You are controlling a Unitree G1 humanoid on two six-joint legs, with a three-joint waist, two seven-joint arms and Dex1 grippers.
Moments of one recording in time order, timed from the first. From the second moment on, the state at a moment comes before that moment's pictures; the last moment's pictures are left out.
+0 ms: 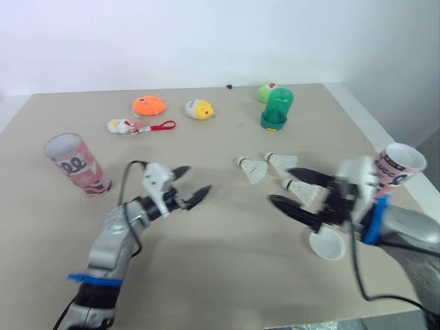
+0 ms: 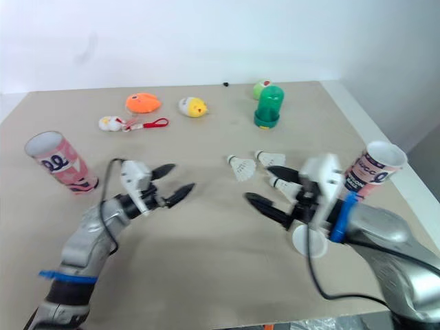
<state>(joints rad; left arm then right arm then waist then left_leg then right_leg) -0.14 0.25 0.06 -0.23 -0.31 0.22 -0.57 -0.23 -0.72 -0.07 -0.57 0.69 0.59 0.76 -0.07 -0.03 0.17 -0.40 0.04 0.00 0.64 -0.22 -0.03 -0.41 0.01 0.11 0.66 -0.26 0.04</state>
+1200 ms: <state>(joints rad) -0.33 0.26 0.34 0.25 -0.16 0.10 -0.12 -0.52 -0.38 0.23 -0.21 0.46 0.43 0.85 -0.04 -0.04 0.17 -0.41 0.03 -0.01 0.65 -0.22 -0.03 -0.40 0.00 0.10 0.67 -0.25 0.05</state>
